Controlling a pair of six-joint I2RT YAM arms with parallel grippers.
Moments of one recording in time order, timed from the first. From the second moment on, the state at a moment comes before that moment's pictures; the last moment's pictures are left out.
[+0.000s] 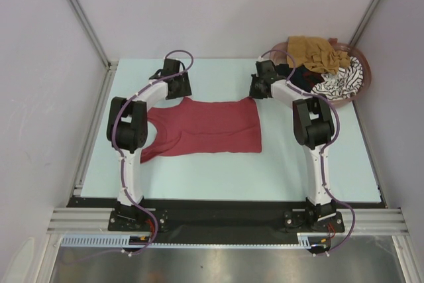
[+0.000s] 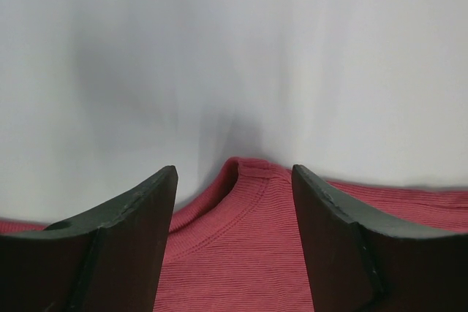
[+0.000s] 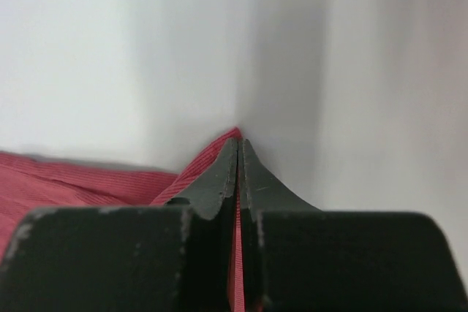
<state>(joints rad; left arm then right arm) -0.23 2.18 1.67 -0.37 -0.07 -0.36 0.30 2.29 1.77 -0.31 -0.02 0.39</state>
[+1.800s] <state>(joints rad) -0.23 2.18 1.61 -0.31 -0.01 -0.37 0.26 2.10 1.53 -0.08 -0.09 0.45</state>
